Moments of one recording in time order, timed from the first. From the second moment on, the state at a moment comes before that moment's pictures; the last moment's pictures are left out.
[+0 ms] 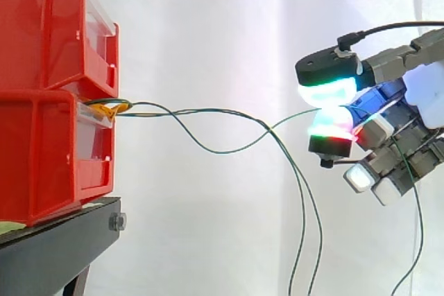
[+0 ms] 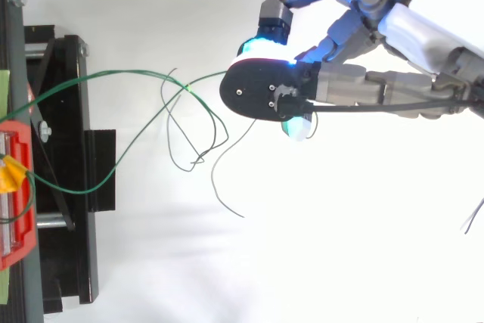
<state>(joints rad) 0.26 -2.18 -1.10 -3.38 -0.74 0.05</state>
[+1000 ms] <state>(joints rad) 0.27 -2.18 -1.26 -3.07 -0.88 0.02</state>
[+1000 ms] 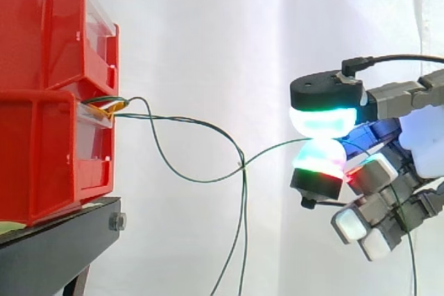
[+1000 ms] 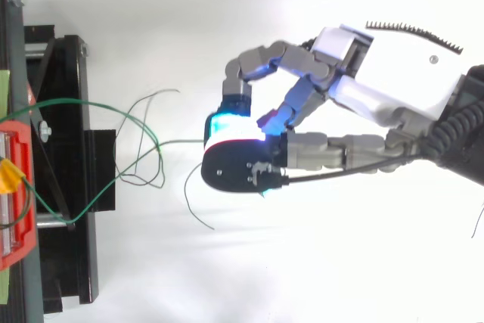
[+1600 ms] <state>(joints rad) 0.28 -2.18 -1.26 -3.09 -0.92 -0.08</state>
